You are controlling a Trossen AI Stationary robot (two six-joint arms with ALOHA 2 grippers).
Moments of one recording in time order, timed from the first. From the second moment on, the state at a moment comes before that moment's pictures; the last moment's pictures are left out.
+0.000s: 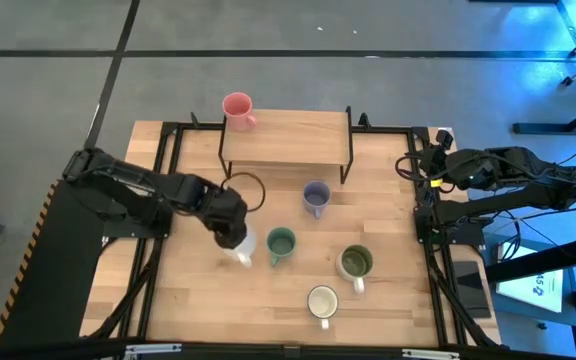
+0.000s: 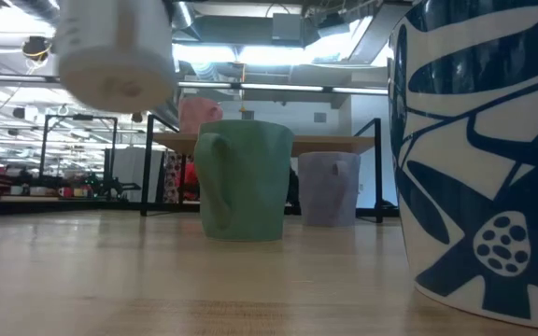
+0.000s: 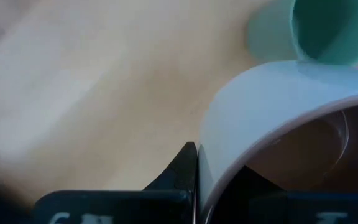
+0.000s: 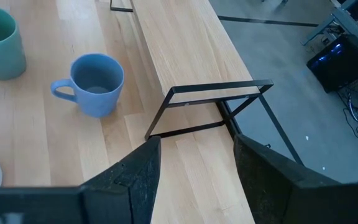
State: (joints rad) left arm -0.18 1.37 1.19 -1.12 -0.04 -1.04; right arm 0.06 0.70 1.11 -1.15 0.51 0.01
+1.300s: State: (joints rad) left arm 0.62 1.48 1.48 -1.24 -0.13 -0.52; right arm 0.06 0.70 1.11 -1.15 0.51 -0.01
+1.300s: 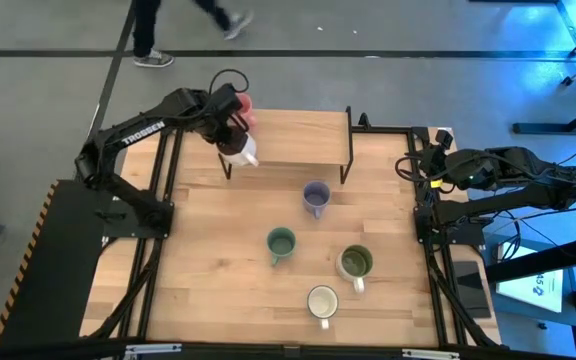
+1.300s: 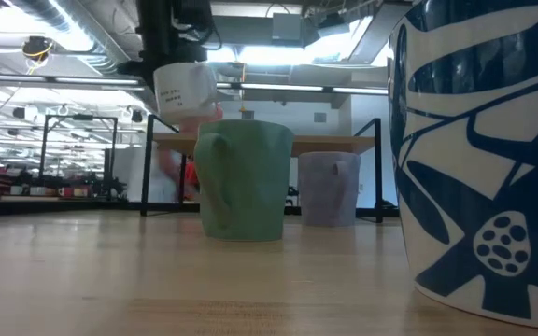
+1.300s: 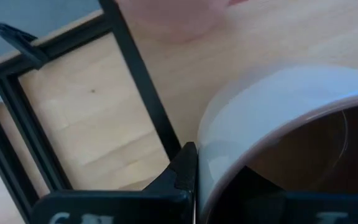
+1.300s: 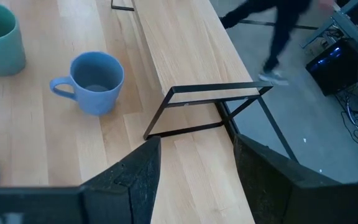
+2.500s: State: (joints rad) left arm 0.67 1.53 1.48 -1.19 -0.22 -0.49; right arm 0.06 0.70 1.11 -1.15 0.50 -0.01
